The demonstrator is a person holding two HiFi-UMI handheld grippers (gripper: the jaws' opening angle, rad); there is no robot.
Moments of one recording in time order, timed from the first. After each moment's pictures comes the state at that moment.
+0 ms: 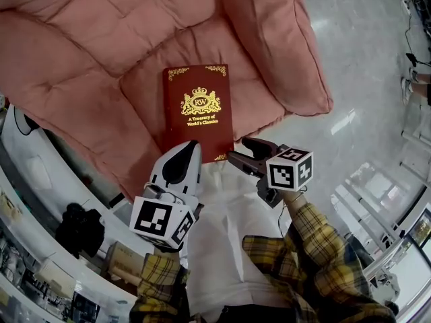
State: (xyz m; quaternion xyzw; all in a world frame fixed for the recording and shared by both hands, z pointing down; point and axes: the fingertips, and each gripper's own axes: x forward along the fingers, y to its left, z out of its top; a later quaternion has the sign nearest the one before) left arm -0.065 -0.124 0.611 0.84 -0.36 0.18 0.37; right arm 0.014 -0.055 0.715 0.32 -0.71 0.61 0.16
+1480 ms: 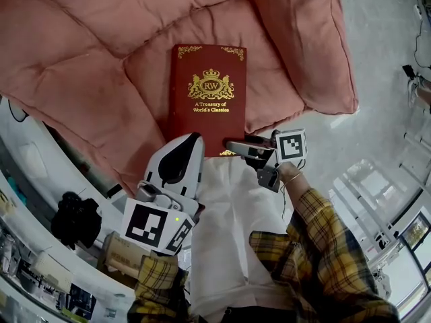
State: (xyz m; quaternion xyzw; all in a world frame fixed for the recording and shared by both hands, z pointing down) left arm -0.089 -0.131 0.614 0.84 -0.37 0.15 0.37; right arm -0.037 -0.054 0.757 0.17 -0.62 0.76 -0.05
